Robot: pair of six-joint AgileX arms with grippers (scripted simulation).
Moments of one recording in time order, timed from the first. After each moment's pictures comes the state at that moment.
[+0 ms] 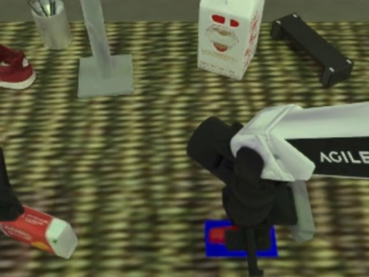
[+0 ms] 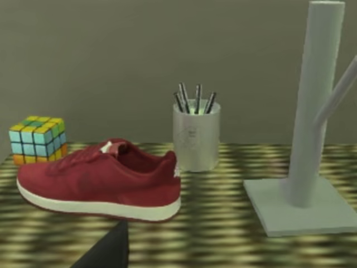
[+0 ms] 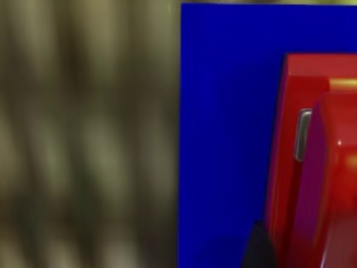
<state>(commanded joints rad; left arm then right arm) 0.00 0.00 0.00 0.00 0.00 0.00 0.82 1.94 1.17 -0.79 0.00 2.40</state>
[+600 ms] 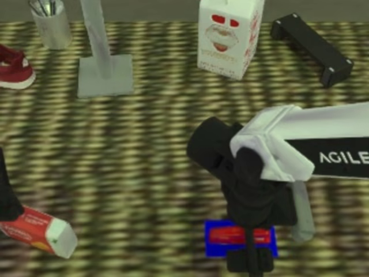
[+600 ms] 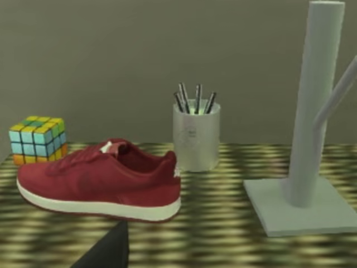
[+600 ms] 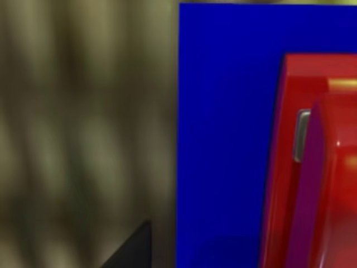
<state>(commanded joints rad) 0.00 0.00 0.00 0.00 0.00 0.00 0.82 1.94 1.17 -0.79 0.00 2.40</state>
